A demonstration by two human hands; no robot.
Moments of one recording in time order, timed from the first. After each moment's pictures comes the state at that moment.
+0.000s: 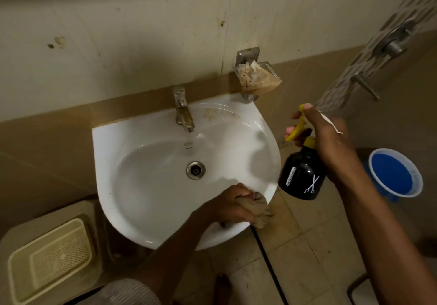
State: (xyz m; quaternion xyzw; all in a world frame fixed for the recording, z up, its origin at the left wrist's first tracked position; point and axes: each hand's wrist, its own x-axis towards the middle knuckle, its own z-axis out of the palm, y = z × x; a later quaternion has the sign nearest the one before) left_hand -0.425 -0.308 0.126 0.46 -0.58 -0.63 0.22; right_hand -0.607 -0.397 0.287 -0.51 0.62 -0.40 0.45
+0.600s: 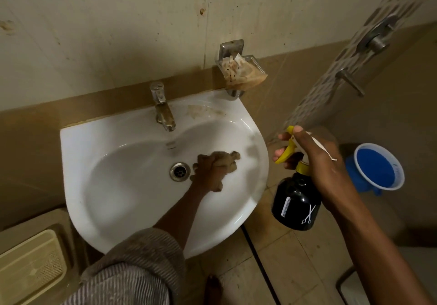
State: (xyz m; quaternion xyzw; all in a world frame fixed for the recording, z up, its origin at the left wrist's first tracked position) left_hand -0.431 -0.383 0.070 0.69 -0.39 -0.53 0.29; right_hand -0.627 -0.366 0.261 -0.52 0.60 -0.39 0.46
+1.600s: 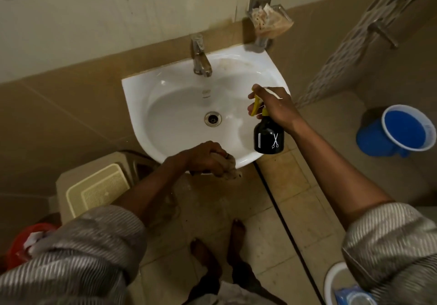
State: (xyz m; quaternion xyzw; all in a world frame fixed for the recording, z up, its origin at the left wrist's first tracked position) left_hand -0.340 -0.228 0.161 0.59 -0.59 -0.56 0.04; right_hand -0.549 -0.341 0.213 -0.59 0.57 -0.27 0.51
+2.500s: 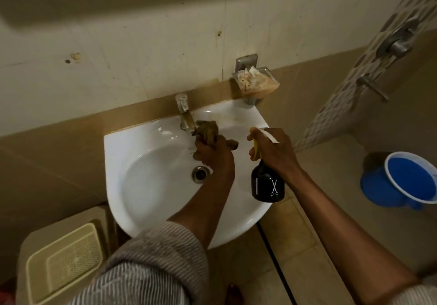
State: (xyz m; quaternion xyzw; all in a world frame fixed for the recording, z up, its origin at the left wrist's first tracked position) left_hand -0.437 -0.401 0.157 0.70 -0.06 -0.37 0.61; right_hand -0.560 -0.406 0.207 -0.61 0.58 -0.33 0.44
